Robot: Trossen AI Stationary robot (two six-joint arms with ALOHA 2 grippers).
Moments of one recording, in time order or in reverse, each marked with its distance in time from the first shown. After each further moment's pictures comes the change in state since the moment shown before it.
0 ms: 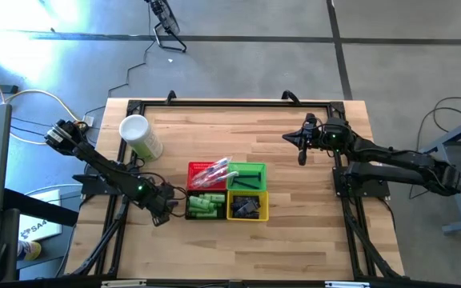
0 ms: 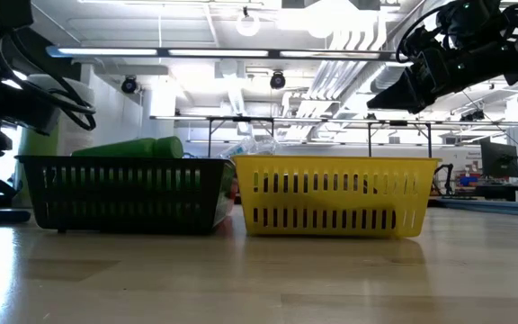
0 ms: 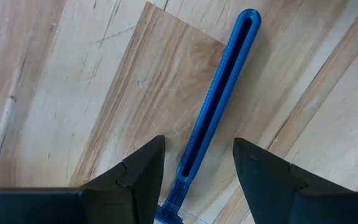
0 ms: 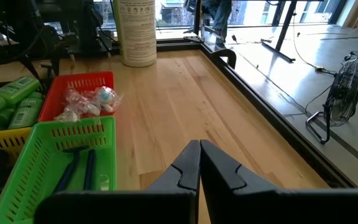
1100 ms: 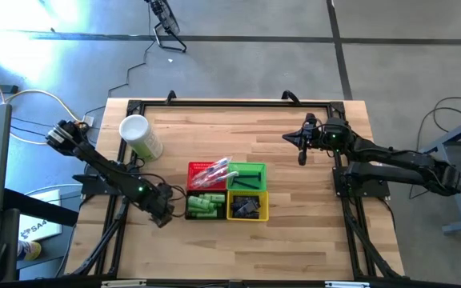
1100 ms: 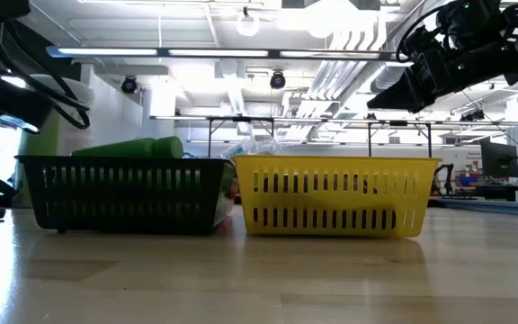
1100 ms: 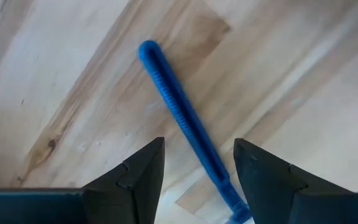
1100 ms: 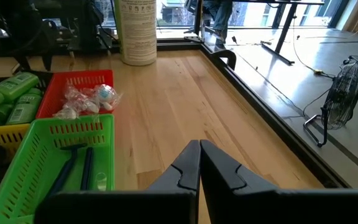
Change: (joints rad) left arm -0.001 0.005 0.044 -0.031 0.033 -0.209; right arm 0.000 0.000 0.000 -0.001 0.000 -0.023
